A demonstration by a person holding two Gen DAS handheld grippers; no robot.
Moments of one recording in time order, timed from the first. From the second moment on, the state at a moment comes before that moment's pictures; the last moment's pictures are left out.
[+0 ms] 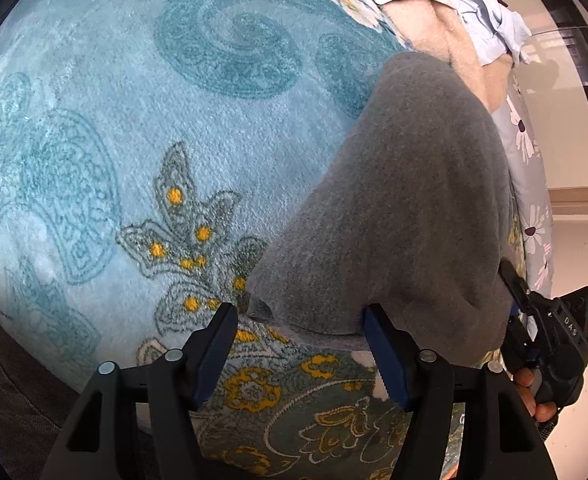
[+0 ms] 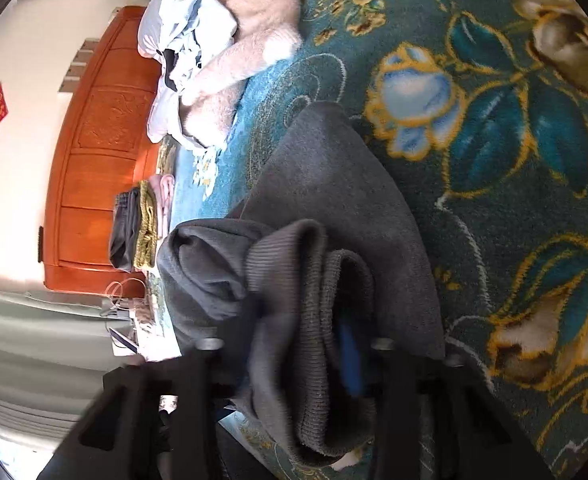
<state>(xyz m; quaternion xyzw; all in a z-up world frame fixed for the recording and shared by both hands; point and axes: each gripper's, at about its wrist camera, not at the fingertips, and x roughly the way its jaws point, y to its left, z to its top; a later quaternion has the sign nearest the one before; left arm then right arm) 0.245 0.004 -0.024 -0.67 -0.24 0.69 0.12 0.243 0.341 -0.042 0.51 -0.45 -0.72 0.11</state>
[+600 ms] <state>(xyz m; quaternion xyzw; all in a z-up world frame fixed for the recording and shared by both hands) 0.242 0.000 0.030 -0.62 -0.28 0.71 0.19 0.249 0.407 -0.043 0.50 -0.43 -0.75 0.05</state>
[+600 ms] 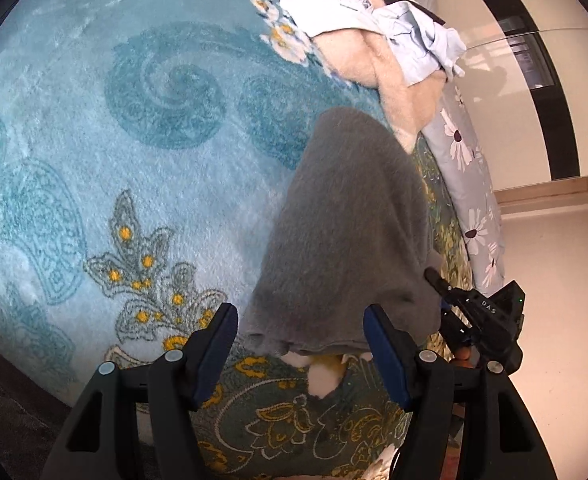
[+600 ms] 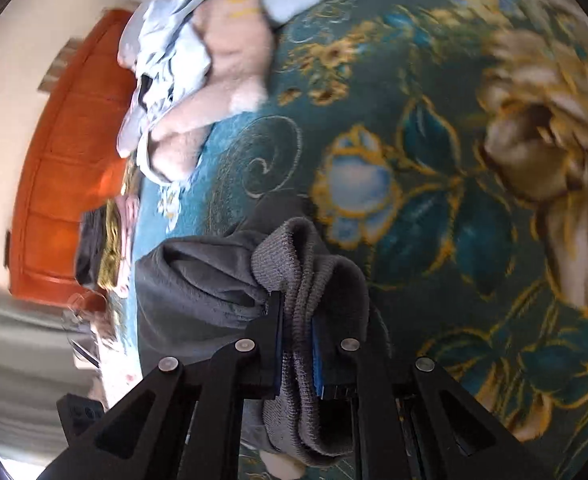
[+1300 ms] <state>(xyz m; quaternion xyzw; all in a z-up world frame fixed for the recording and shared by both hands) 0.234 0.062 -0.018 -0.64 -0.14 0.72 0.21 0.241 0.328 0.005 0.54 -0.21 -0.81 0.09</state>
